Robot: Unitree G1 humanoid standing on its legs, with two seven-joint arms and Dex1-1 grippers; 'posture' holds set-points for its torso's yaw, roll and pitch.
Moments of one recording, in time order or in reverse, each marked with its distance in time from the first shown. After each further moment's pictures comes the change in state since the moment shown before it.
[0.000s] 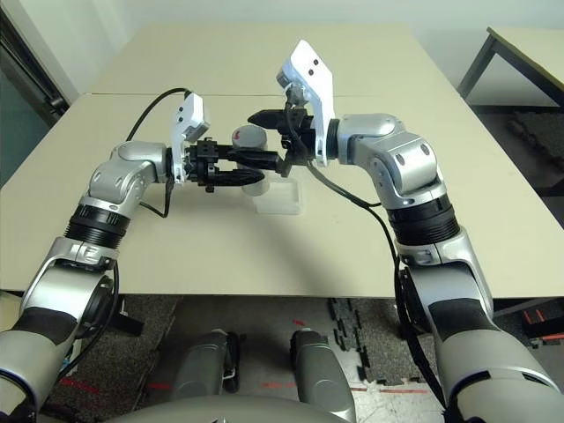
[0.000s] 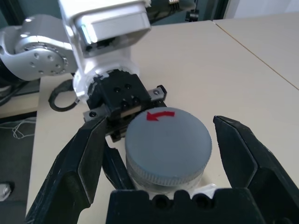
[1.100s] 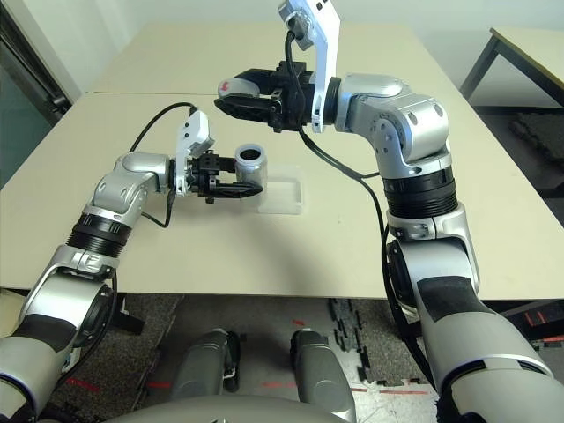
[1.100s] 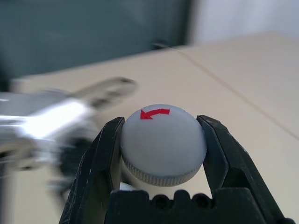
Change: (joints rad) left arm 0.049 0.006 -0.024 -0.002 0.037 -0.030 0.008; right arm -0.141 0.029 -0.112 0.136 -0.024 0.030 -0.137
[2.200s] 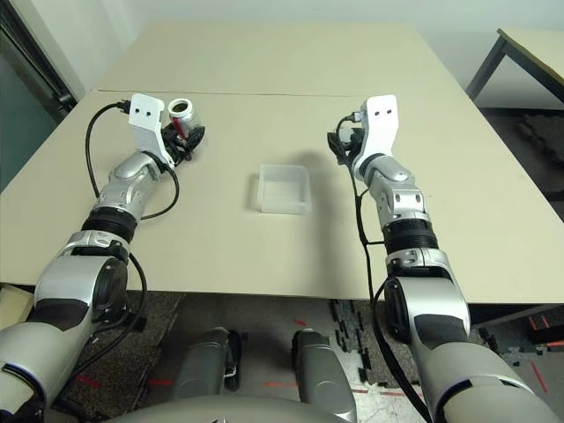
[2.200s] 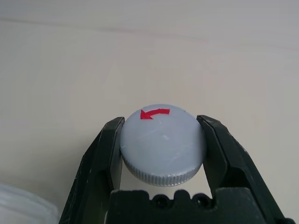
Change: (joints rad) left arm -0.134 -0.117 0.307 0.681 0.111 -0.431 0.829; right arm 0.253 0.108 -0.193 0.620 -0.209 -0.603 -0.502
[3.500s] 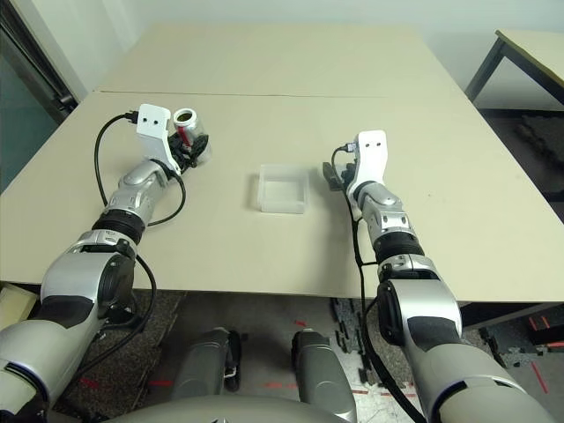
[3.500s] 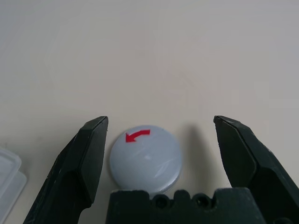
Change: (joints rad) left arm -0.026 -0.016 0.029 0.055 0.006 -0.015 -0.023; right arm -0.002 0.010 -0.005 0.168 -0.027 -0.103 0.000
